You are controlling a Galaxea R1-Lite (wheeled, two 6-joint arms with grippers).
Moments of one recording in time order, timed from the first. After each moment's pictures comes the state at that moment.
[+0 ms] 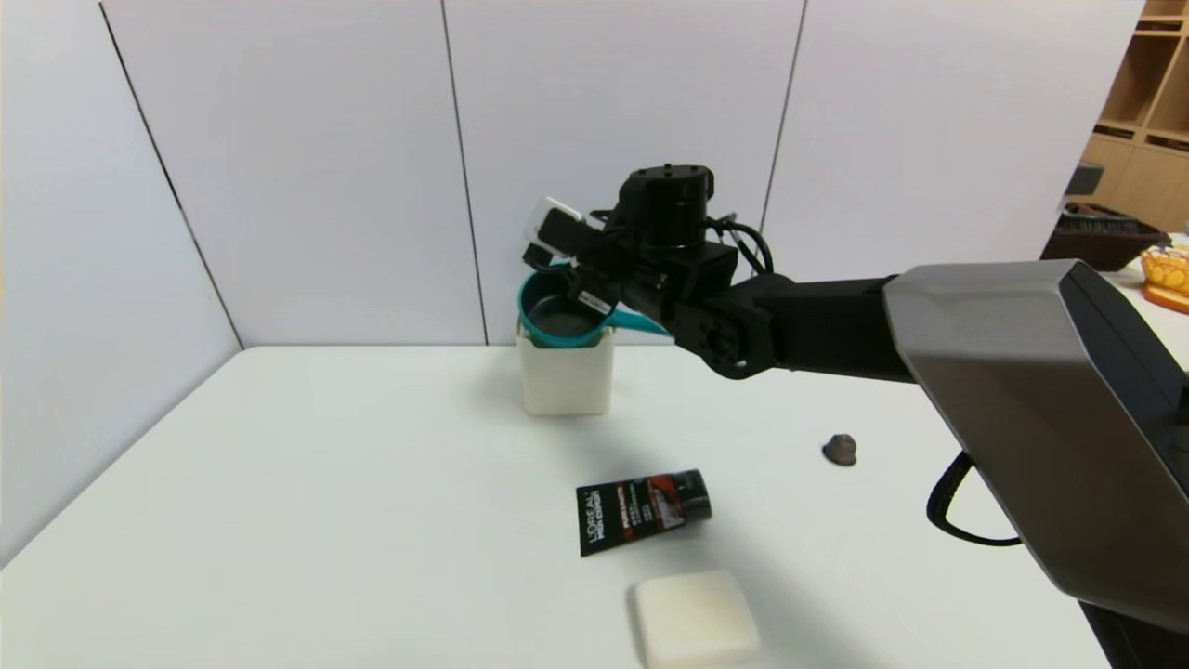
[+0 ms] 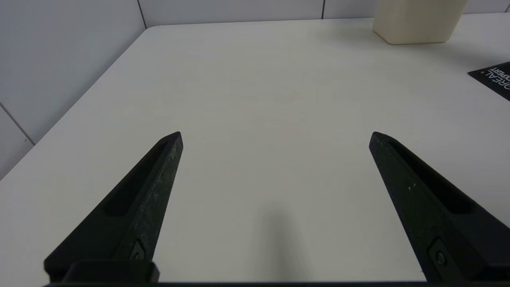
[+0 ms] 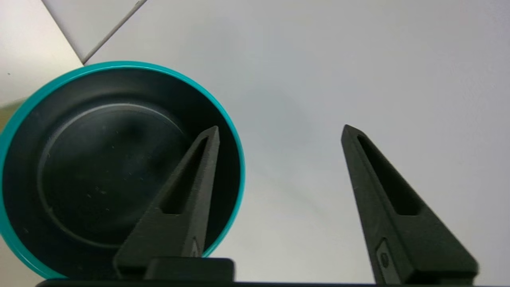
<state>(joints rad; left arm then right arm) 0.01 0.00 0.00 0.00 -0.01 0.01 0.64 2.35 -1.94 -0.34 -0.21 -0.93</state>
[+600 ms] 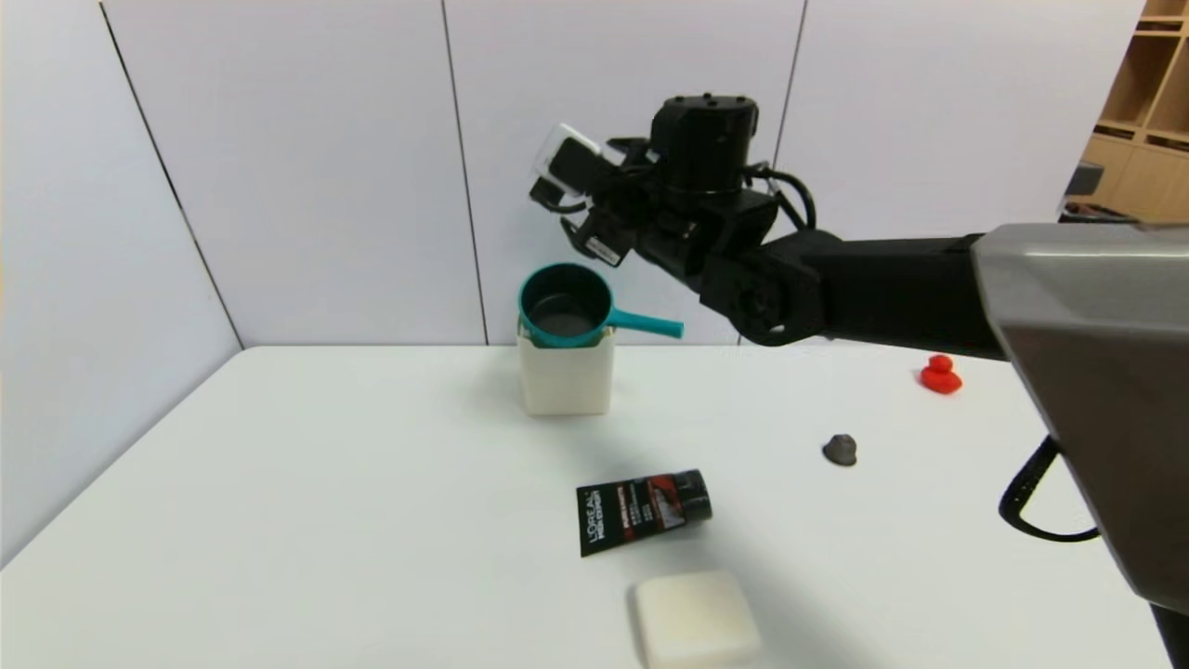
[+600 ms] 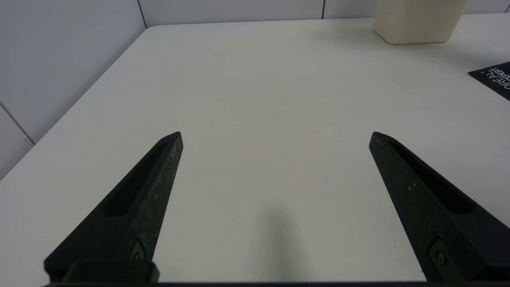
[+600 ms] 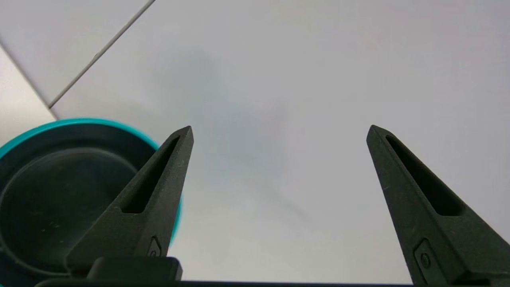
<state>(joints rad) 0.01 0.00 0.00 0.00 -0.01 0.01 0.64 2.26 -1.95 -0.38 -0.21 -0.93</state>
